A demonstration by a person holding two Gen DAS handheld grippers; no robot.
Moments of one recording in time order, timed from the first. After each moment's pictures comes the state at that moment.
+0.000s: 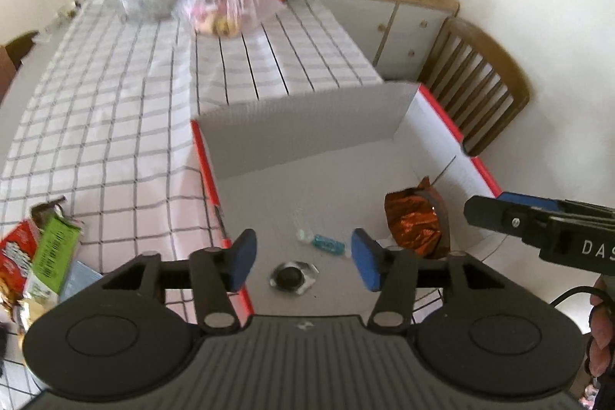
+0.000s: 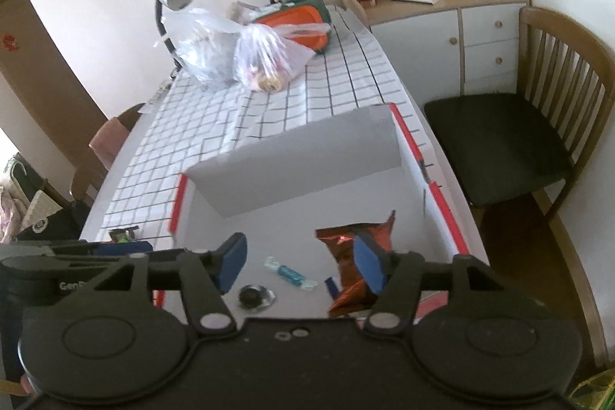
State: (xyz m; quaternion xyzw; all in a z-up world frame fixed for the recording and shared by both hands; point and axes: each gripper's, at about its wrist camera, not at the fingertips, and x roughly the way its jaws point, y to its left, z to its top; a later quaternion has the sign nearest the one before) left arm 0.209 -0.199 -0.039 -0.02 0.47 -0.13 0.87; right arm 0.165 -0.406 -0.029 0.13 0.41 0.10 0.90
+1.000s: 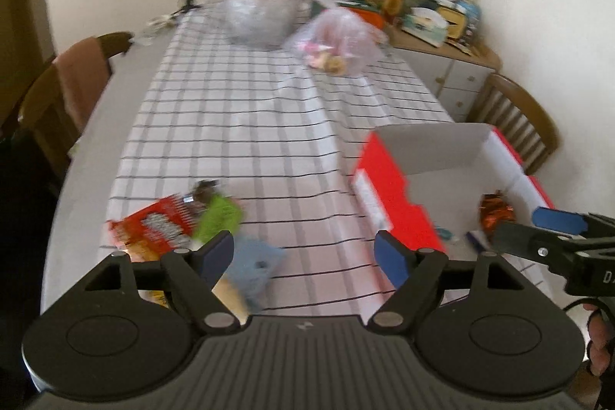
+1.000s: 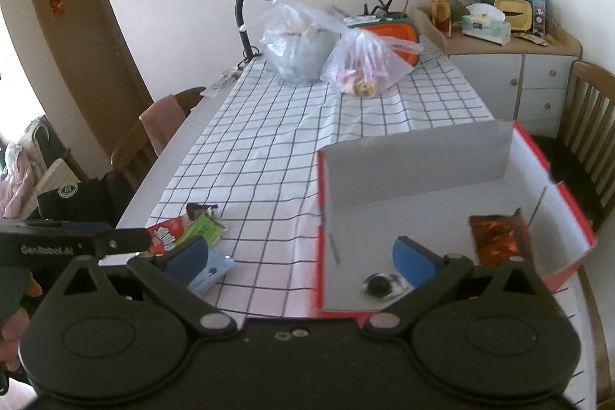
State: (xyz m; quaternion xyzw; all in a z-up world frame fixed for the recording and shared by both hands) left arm 0.134 -0.010 -0.025 -0.06 0.41 -0.07 0.91; right arm 0.123 -0.242 -0.022 0.07 0.37 0.14 0.92
